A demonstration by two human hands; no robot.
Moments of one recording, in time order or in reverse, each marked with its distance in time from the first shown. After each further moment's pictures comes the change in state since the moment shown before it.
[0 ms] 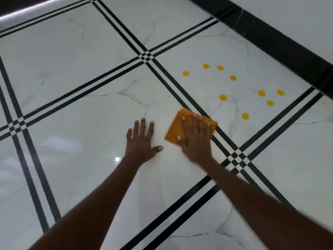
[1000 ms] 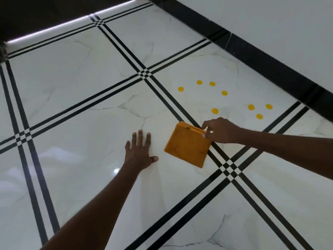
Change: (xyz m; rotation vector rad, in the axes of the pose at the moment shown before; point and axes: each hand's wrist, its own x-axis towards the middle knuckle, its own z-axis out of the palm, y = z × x) left_hand 0.004 0.012 -0.012 0.029 -0.104 -0.052; right_hand 0.046 0.064 -0.169 0.028 -0.493 -0.086
